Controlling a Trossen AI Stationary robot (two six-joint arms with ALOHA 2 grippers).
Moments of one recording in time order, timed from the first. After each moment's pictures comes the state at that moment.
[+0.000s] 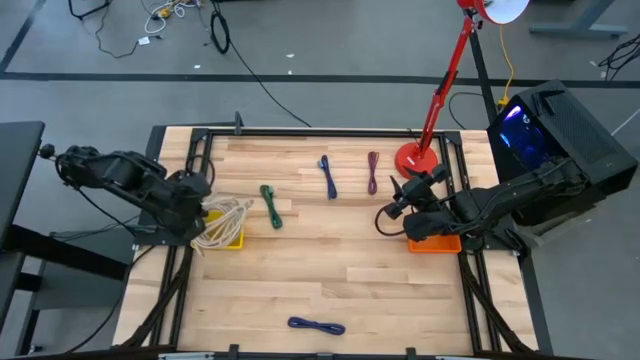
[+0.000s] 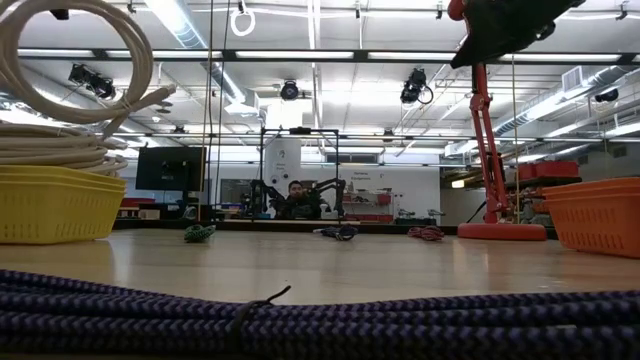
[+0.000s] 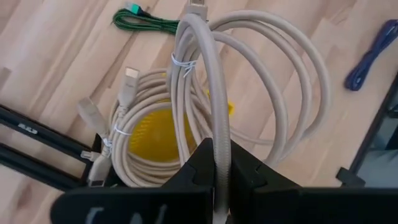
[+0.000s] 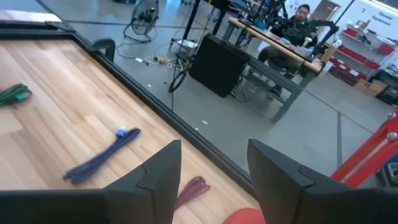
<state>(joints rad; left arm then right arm) -0.37 0.94 1.32 -1.57 -0.19 -0.85 0.33 1.12 0.89 -0.71 1.24 0.52</state>
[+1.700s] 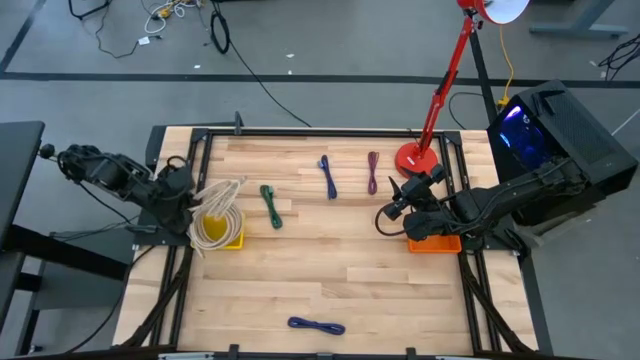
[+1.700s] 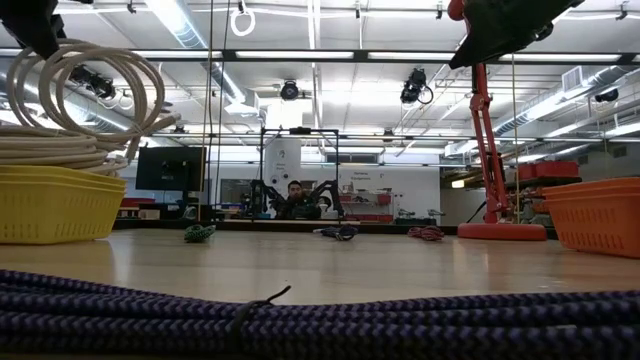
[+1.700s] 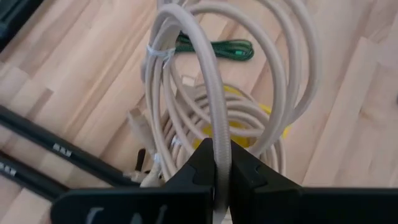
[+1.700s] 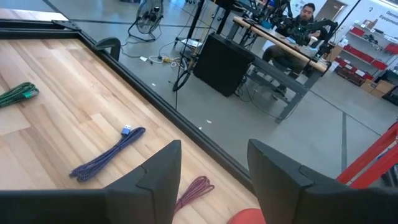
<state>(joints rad) -0.48 0.63 1.02 -1.53 -0.40 -0.90 0.33 1.12 0.89 -0.70 1.22 0.51</state>
